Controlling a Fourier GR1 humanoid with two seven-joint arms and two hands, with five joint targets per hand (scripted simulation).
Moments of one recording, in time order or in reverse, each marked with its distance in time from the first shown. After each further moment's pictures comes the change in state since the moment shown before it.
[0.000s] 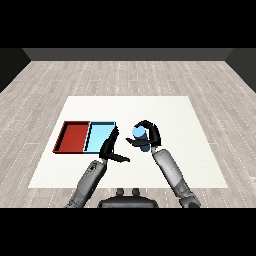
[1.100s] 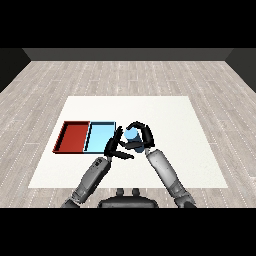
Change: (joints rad) left arm -0.105 0.000 -0.061 0.144 0.123 0.067 -0.026; right arm -0.022 0.067 0.047 -0.005 0.036 0.017 -0.016
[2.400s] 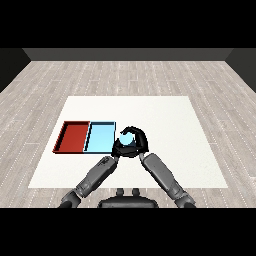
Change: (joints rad) left arm -0.121 0.007 -0.185 0.146 0.177 0.201 -0.092; right arm 0.012 -0.003 0.145 0.030 -0.266 -0.134 -0.128
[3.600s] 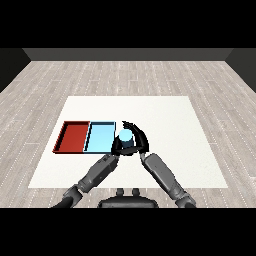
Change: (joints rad) left arm -0.079 -0.004 -0.027 0.166 0.250 -0.010 -0.308; right arm 0.008 -0.008 -0.004 -0.015 -0.038 0.070 0.025
